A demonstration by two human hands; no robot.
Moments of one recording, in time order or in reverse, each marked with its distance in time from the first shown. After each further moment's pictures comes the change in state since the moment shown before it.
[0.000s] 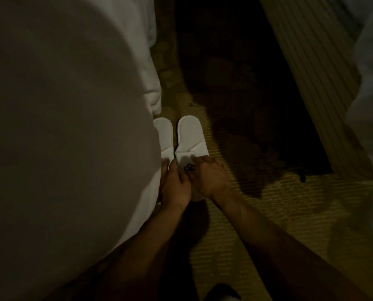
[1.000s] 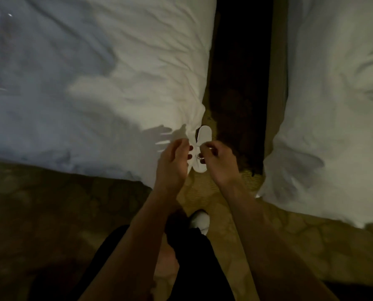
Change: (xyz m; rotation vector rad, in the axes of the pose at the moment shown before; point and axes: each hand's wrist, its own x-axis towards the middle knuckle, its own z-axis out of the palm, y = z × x) left_hand -0.216 0.219 -0.420 -0.776 -0.067 -0.236; right_hand -0.248 -0.263 -0.366 0.669 0.014 0.194
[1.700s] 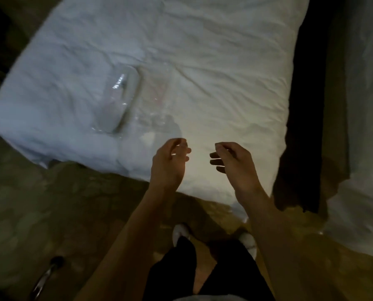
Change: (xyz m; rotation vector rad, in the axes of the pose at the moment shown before) left_hand -0.013 0.130 -0.367 0.129 0.162 0.171; right_hand -0.117 -0.257 0.220 0.200 -0.088 -0.094
